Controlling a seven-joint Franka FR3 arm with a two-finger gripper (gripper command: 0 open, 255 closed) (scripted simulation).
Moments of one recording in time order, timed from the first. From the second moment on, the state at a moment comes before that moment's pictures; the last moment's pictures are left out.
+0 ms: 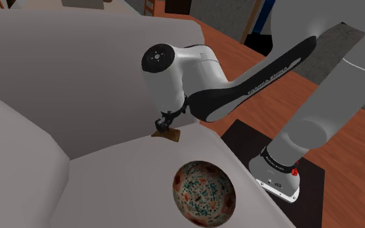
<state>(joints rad) -0.12 -0.01 0.87 -2.30 -0.46 1.99 1.00</state>
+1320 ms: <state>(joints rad) -0.14 0.03 0.85 -2.34 -0.51 2.05 1.04</state>
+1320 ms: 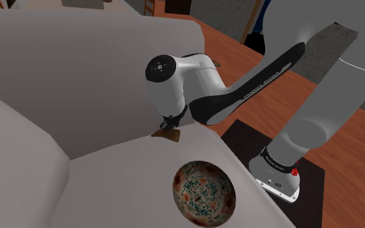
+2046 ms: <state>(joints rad) -0.24 0.10 0.80 -2.34 -0.12 2.28 0.42</state>
